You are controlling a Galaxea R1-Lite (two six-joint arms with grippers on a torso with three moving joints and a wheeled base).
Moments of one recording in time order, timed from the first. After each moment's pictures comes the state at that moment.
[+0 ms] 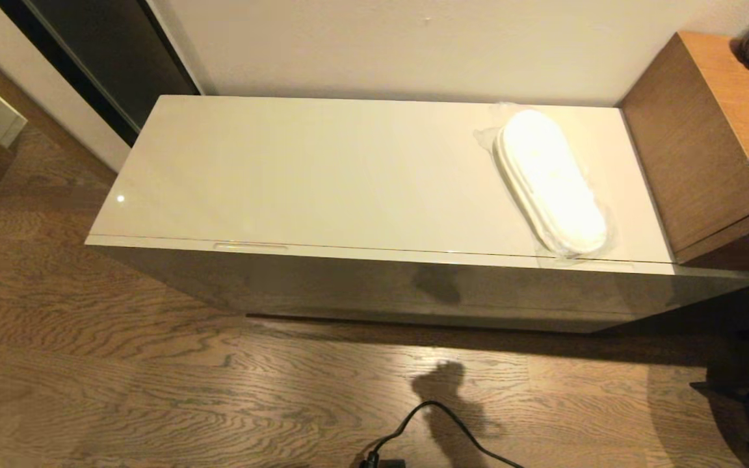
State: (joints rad) left arm 0.00 0.00 0.00 -0.01 -0.01 -0.03; right arm 0.40 1.37 -1.55 1.21 -0.35 0.42
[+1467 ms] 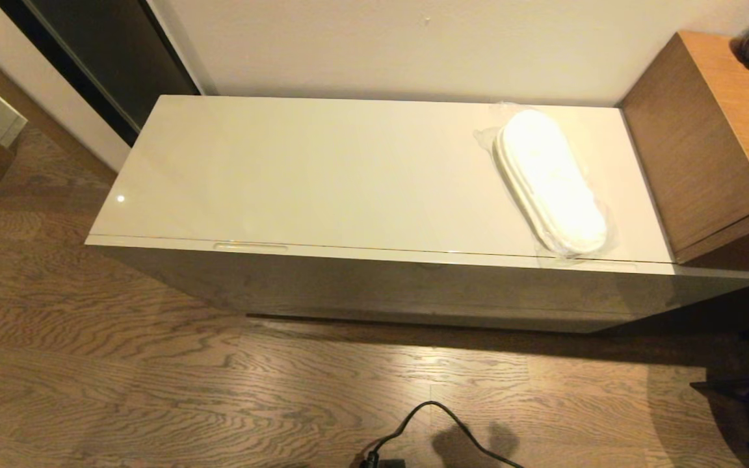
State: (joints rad) left arm 0.00 0.00 0.00 -0.01 -0.01 -0.03; right arm 0.39 1.05 -1.01 1.07 -0.42 1.11
